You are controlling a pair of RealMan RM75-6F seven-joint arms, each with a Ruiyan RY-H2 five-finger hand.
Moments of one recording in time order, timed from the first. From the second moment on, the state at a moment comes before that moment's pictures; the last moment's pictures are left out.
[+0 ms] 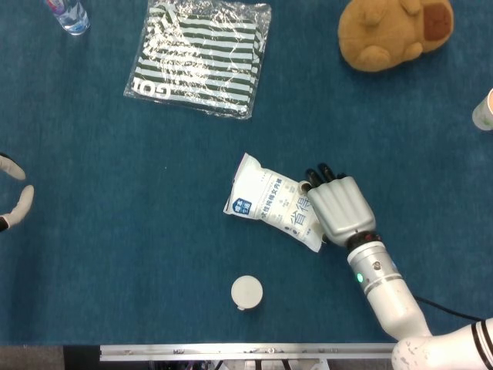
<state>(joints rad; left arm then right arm) -0.08 -1.27 -0.08 -1.57 1.53 1.57 -0.24 0.68 -1.83 0.02 -1.85 -0.74 1.38 -1.10</state>
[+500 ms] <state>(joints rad) -0.08 -1.27 -0.08 -1.57 1.53 1.57 -0.24 0.67 -1.79 0.01 -1.87 -0.79 1.34 -1.06</state>
